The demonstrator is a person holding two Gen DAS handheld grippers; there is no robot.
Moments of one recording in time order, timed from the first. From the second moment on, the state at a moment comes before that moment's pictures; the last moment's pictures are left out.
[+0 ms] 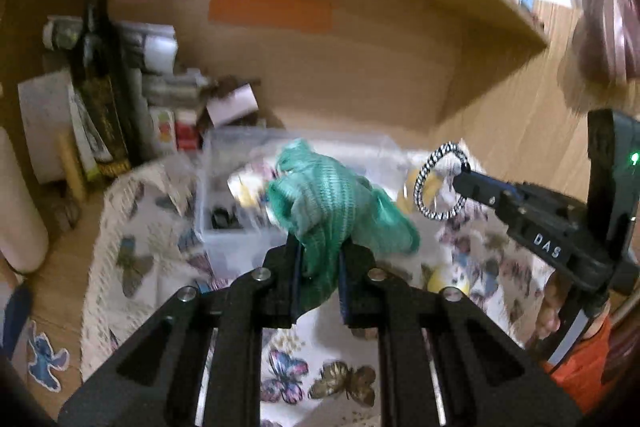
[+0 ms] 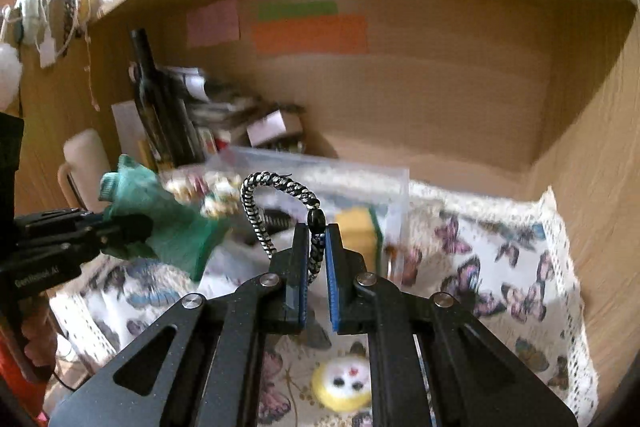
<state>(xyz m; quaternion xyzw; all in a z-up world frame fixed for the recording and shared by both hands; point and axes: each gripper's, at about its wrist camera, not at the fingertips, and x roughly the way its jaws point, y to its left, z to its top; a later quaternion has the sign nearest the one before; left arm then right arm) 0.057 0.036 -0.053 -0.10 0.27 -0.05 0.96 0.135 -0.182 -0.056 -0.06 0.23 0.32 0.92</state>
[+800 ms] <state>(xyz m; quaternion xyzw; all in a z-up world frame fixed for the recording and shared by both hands) 0.153 0.059 -0.088 -0.08 0.34 0.02 0.94 0.184 -0.107 -0.094 -0.14 0.29 0.30 0.90</state>
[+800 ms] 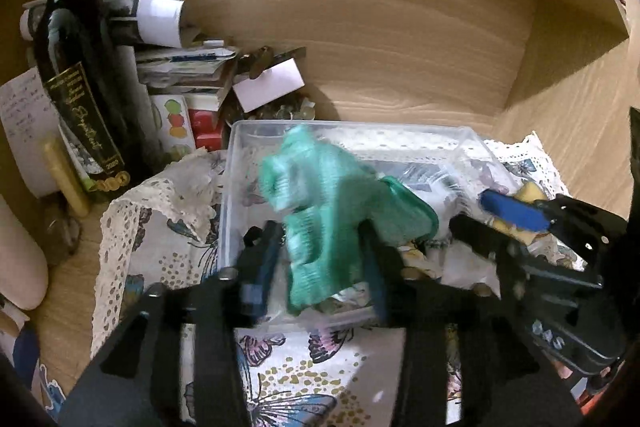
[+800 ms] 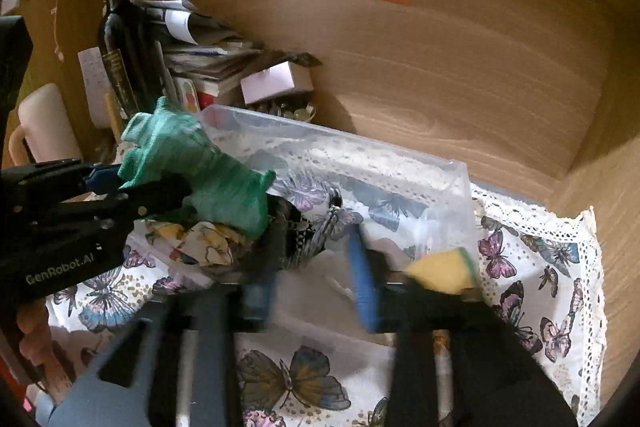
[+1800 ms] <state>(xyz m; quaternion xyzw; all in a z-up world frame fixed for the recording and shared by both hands) 0.071 0.042 -0.074 -0.06 0.31 0.00 0.95 0.139 -0.213 -0.110 -0.08 0.32 0.25 0.91</state>
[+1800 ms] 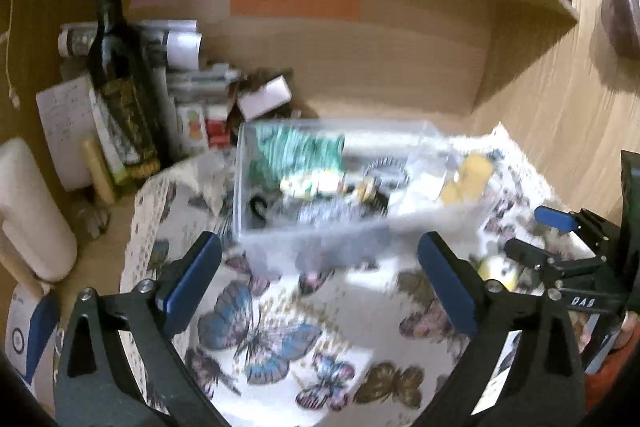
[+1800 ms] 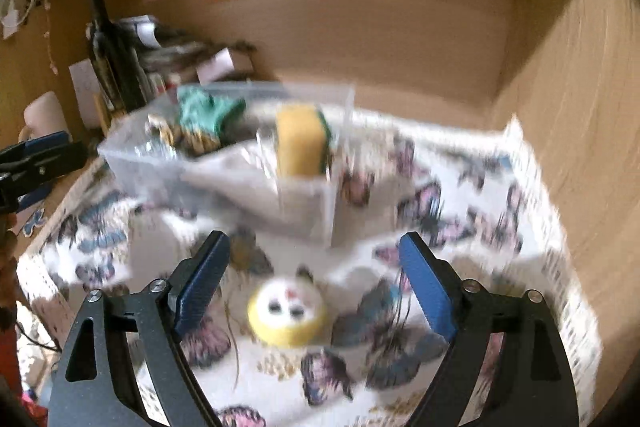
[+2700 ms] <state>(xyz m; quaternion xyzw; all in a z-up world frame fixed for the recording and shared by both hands) 0.056 0.048 -0.078 -0.07 0.27 0.02 0.96 0.139 -0.164 -0.076 -0.08 0.25 0.31 0.91</state>
